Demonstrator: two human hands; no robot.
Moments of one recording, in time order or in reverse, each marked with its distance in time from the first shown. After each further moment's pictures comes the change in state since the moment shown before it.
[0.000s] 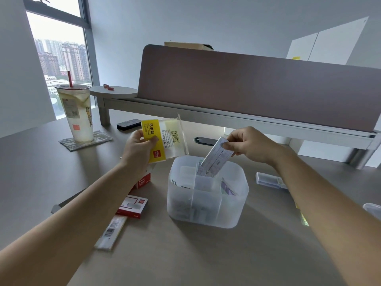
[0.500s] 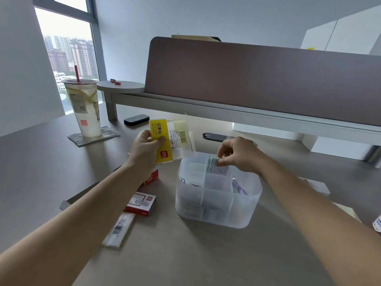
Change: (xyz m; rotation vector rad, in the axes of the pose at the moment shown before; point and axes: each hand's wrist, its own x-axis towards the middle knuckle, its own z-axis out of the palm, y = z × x) left_hand 0.004 -0.009 -0.006 -0.002 -0.022 -0.029; right_hand 0.019 0.008 0.044 -0.118 -0.023 -0.001
